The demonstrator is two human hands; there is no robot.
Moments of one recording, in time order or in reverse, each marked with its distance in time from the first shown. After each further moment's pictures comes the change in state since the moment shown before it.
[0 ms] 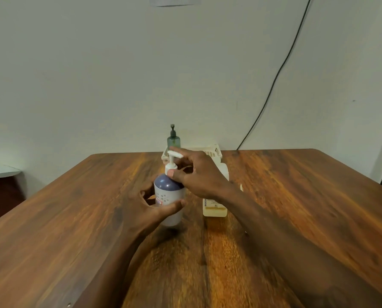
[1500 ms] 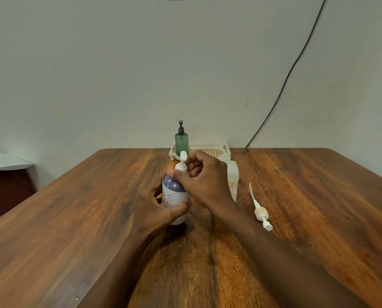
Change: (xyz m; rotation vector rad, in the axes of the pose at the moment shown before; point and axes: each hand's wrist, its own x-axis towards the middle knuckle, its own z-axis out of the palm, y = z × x) left_hand -0.010 0.019 0.007 -0.012 0.003 -0.014; right_hand -0.015 0.005 0.031 -0.064 0.428 -0.056
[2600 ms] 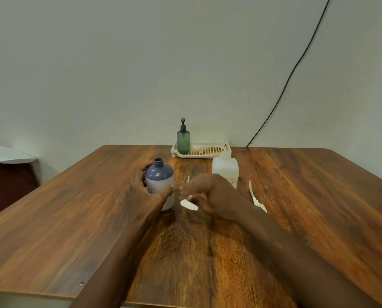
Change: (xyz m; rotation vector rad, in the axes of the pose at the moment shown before) left_hand 0.020 -0.052 -0.012 0.042 0.236 -0.070; right_hand -0.015 0.035 -0.032 -0.133 -0.581 -0.322
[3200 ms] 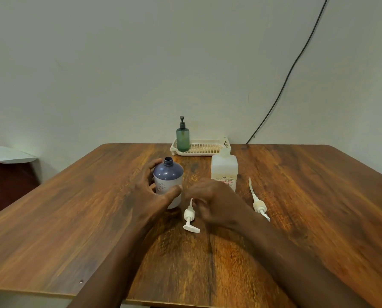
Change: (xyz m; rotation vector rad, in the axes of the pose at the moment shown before) left_hand -0.008 0.018 0.011 -0.043 -0.079 0.141; right_hand -0.020 0.004 0.012 -0.145 -0.026 -0.040
